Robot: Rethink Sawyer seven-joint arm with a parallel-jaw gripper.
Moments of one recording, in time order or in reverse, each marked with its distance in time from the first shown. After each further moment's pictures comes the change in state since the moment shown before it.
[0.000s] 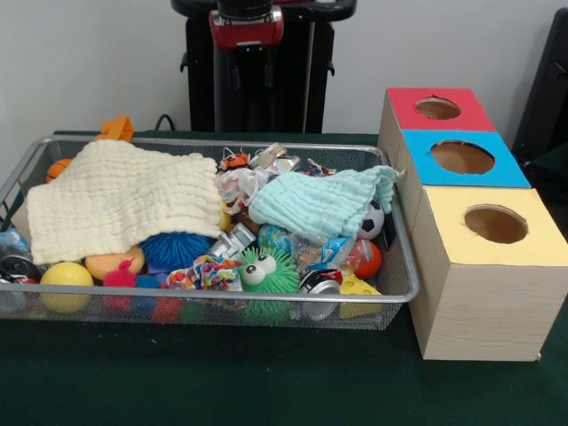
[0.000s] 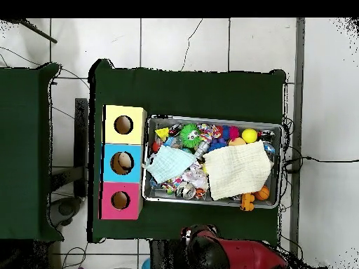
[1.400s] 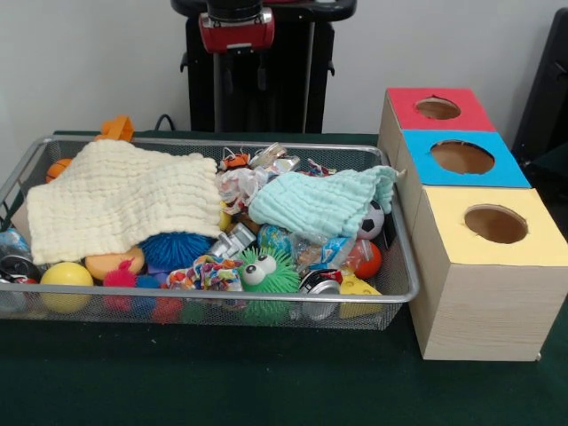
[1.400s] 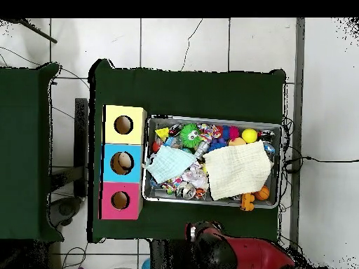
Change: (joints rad) arm -0.070 0.000 0.050 -0.007 0.000 0.006 0.000
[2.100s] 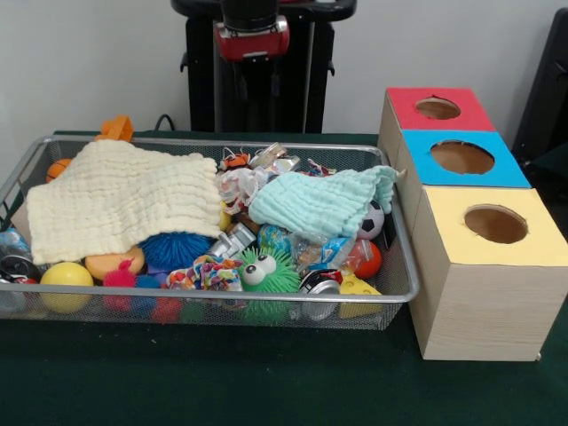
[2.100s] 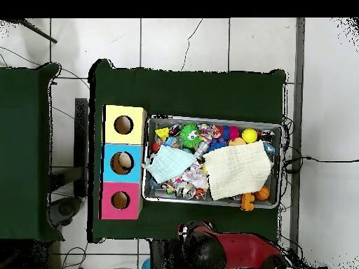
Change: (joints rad) arm 0.091 0.064 -0.032 -0.028 -0.025 -0.014 0.000
